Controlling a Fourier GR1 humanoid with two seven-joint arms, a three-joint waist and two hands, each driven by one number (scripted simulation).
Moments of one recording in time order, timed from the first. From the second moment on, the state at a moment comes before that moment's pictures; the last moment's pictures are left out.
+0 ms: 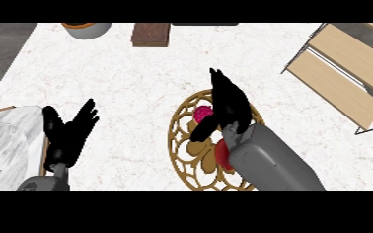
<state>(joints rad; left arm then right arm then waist) -0.05 0.30 -0.09 -1.32 0.28 0.12 0.24 -0.60 -0.13 0.58 -1.42 0.49 -0.05 1.09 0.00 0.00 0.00</state>
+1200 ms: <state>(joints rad) -0.04 0.26 -0.01 -1.33 0.22 0.06 0.26 -0.57 0.00 0.53 -1.17 0.71 -0.12 1.01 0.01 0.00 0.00</state>
